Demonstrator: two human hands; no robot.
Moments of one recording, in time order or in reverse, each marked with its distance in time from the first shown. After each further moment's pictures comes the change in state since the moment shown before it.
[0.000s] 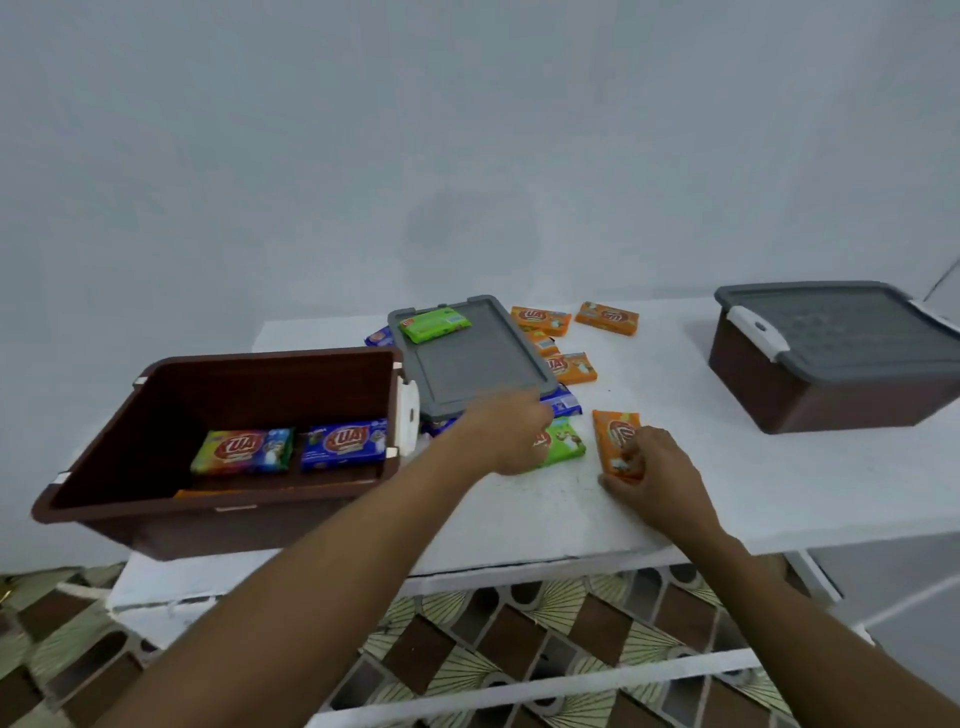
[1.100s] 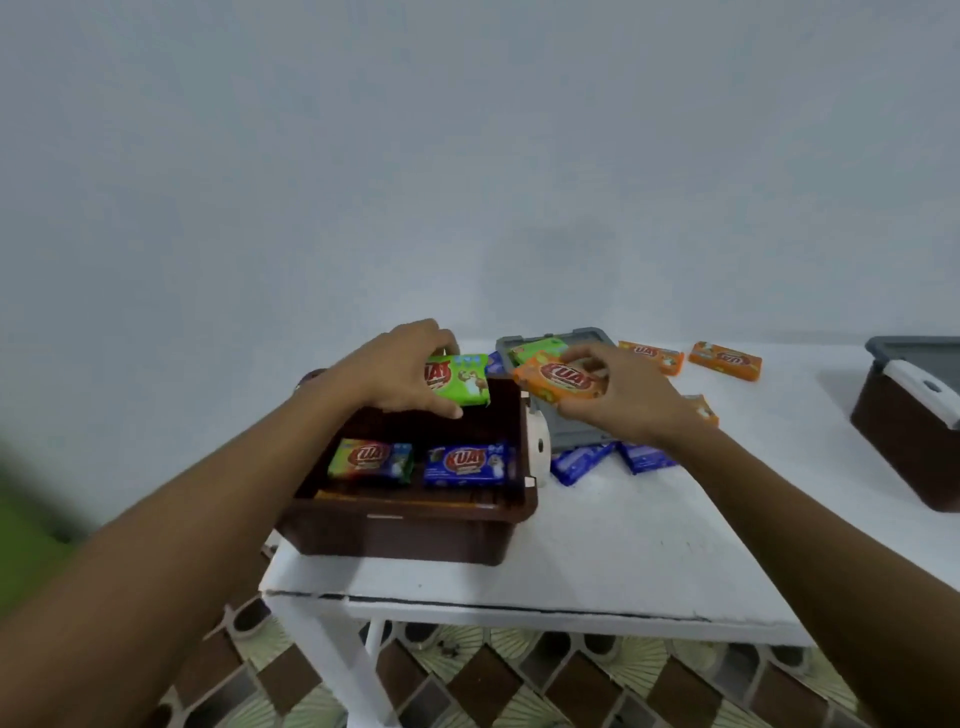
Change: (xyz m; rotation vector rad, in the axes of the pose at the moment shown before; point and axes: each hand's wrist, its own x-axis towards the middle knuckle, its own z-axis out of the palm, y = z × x) left_hand -0.141 -0.184 -0.096 -0.112 0.144 -0.322; right_hand 0.042 -0.232 -0.048 0.298 -0.228 -0.338
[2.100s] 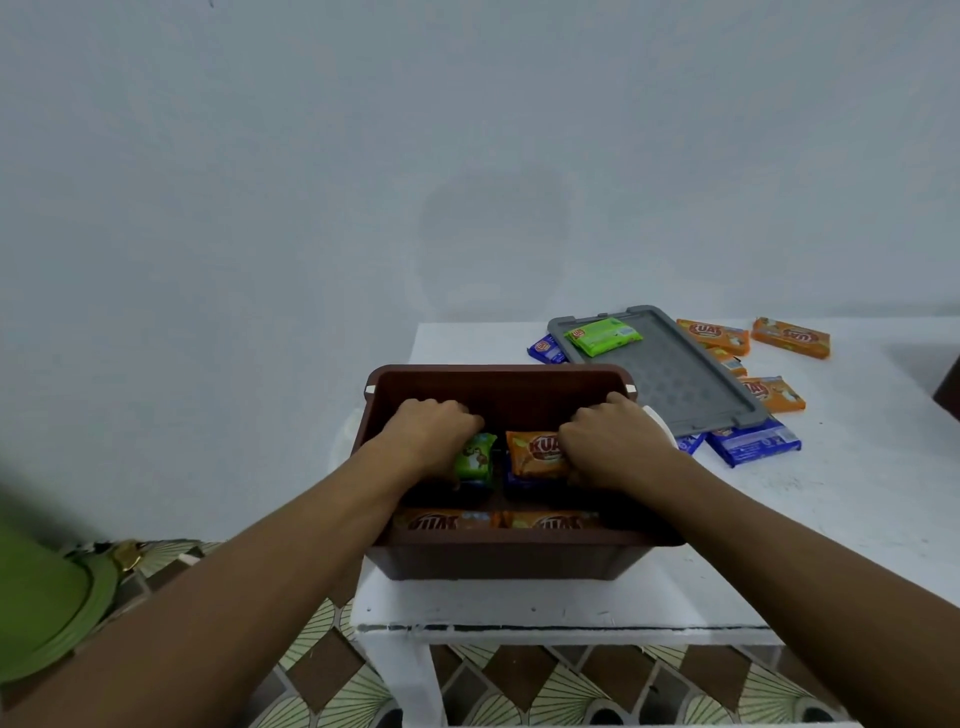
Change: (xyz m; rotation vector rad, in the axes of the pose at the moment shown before) left_hand -0.007 -0.095 0.079 0.423 -0.279 0.098; right_hand 0.047 -0.051 0.131 -1.071 -0.317 -0.266
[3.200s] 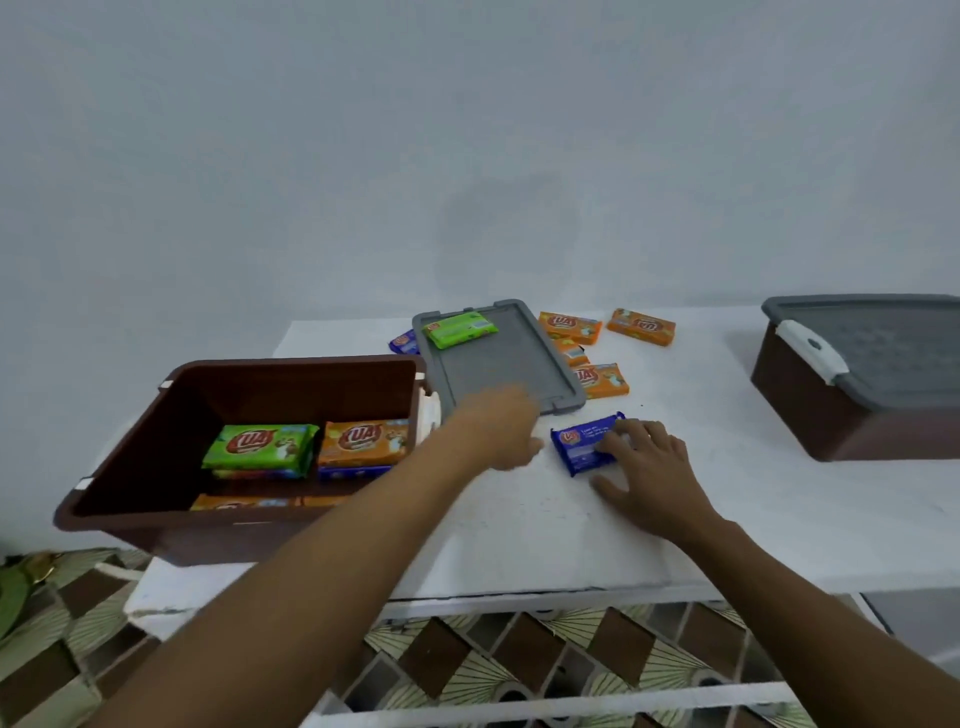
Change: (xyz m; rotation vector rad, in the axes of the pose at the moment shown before) left_hand 0.098 0.250 -0.101 -0.217 0.148 0.076; right_hand -0.166 0.179 0.194 0.449 0.170 0.372
